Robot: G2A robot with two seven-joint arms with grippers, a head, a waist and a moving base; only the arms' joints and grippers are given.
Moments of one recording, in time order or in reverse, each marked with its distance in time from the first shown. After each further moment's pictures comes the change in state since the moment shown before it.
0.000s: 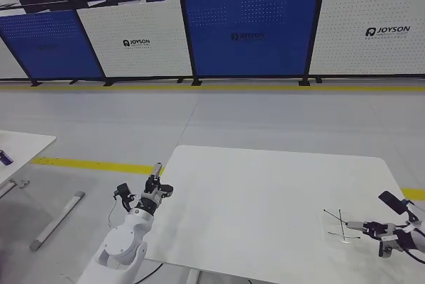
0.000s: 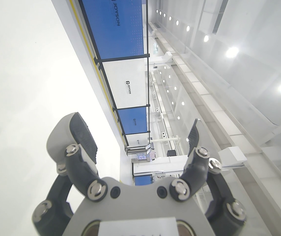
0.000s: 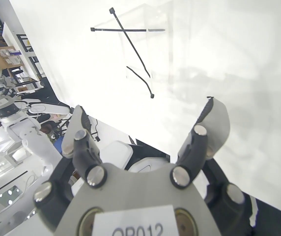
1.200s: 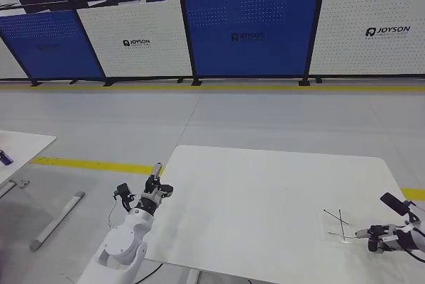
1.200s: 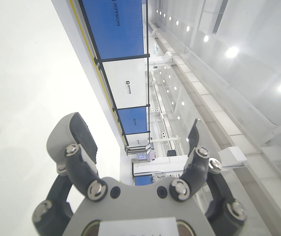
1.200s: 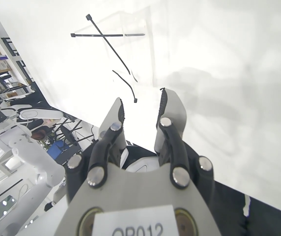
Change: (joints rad) left arm 0.000 0.000 0.000 0.000 0.000 0.000 0.000; right arm 0.039 -0.008 -0.032 0.052 -0.067 0.000 0.021
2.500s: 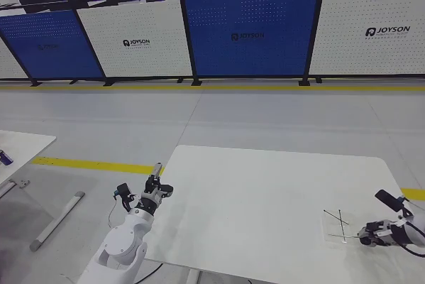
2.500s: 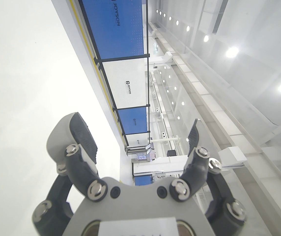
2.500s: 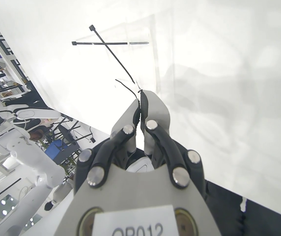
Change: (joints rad) left arm 0.000 0.000 0.000 0.000 0.000 0.000 0.000; right arm 0.067 -0.016 -0.061 0.053 -0.003 0.000 0.002
